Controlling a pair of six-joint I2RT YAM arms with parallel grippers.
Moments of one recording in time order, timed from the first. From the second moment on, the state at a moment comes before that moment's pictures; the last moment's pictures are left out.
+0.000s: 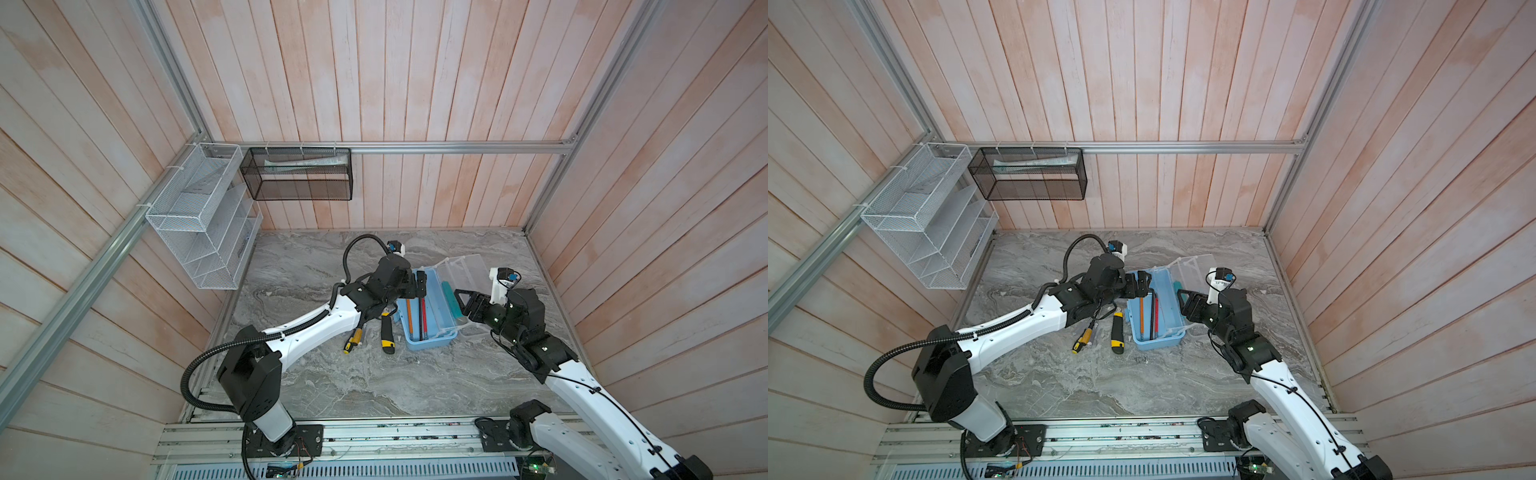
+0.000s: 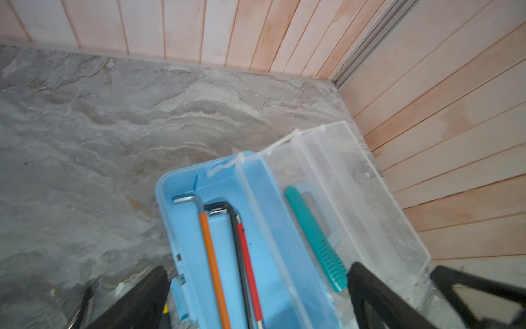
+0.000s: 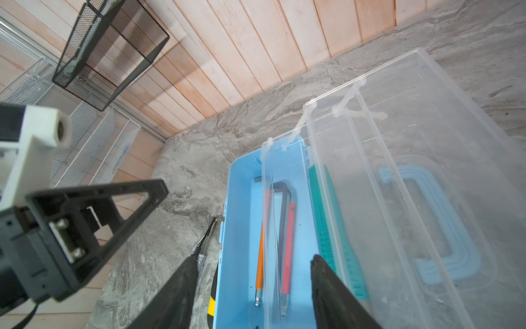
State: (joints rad) left arm -0.81 1.61 1.24 -0.26 -0.17 -0.56; right arm 0.39 0.85 0.62 -0.15 -0.13 0.62
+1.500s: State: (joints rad) left arm -0.83 1.73 0.96 -0.30 -0.14 -0.59; right arm 0.43 0.93 0.66 -0.13 -0.13 0.62
